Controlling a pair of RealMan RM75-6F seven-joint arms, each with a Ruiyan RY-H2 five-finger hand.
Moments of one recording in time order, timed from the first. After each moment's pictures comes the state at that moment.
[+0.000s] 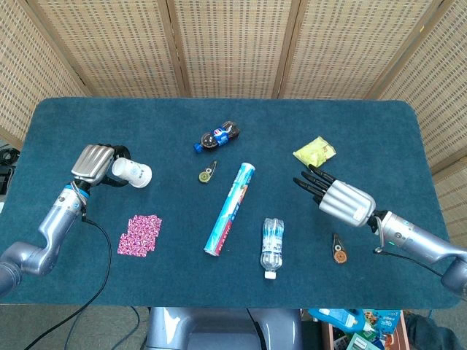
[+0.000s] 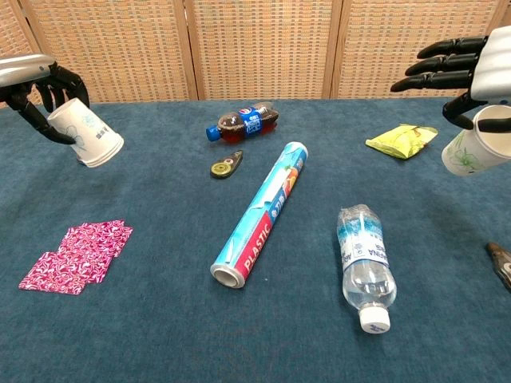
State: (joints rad) left arm -0.74 -1.42 -0.15 -1.03 1.33 0.87 -0.18; right arm 0.78 -1.20 -0.10 -1.03 -1.98 1.25 -0.13
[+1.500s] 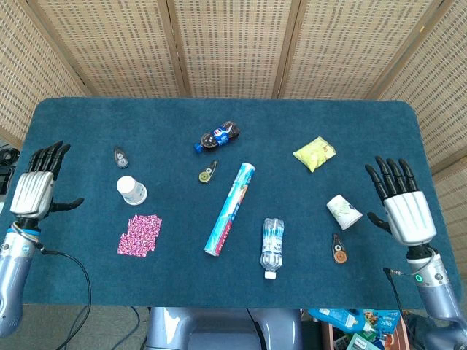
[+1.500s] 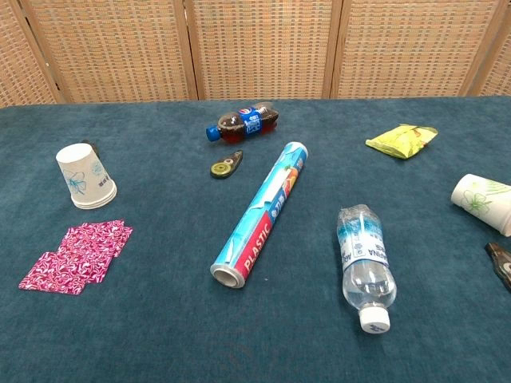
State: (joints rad) left arm -0.42 -1.20 -0.14 -1.50 1.23 1.29 -0.01; right arm 0.36 -1.25 0.08 -1.35 -1.53 1.57 -0.10
